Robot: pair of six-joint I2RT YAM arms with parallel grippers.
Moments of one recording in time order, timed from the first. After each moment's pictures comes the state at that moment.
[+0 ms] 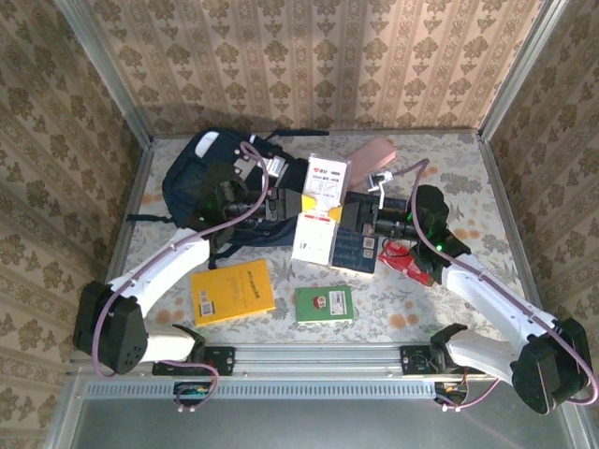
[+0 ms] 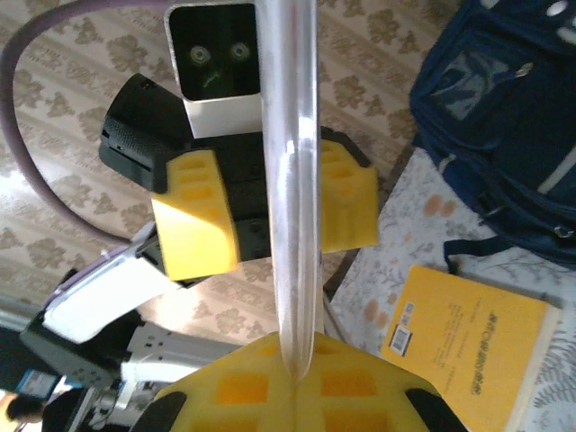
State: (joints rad) left arm -0.53 1.31 0.93 0.27 1.05 -0.88; right arm 0.41 1.07 0.74 0.27 -0.80 0.97
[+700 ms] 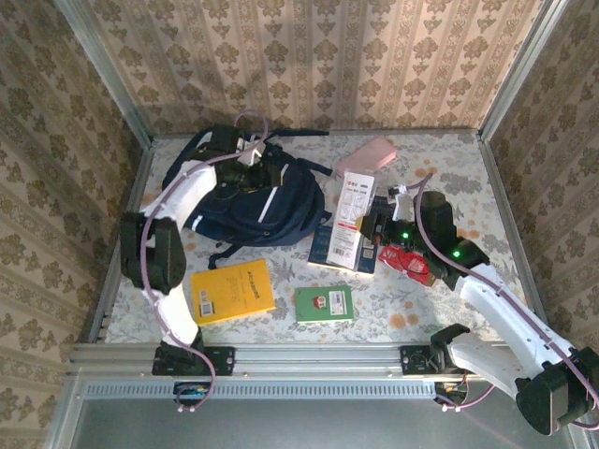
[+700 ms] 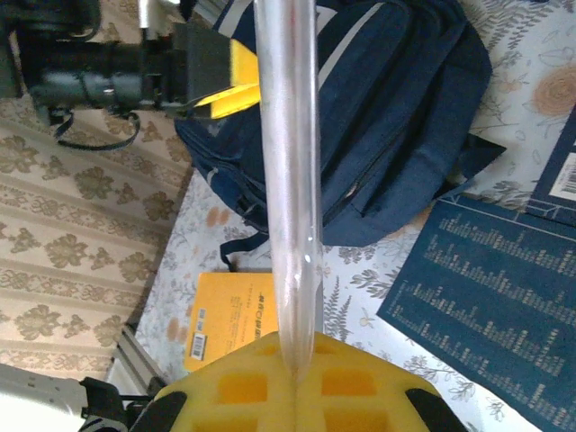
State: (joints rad) left arm -0.30 1.89 1.58 -0.72 0.53 -0.24; right arm 0.37 0.95 0.77 -0.30 -0.44 0.63
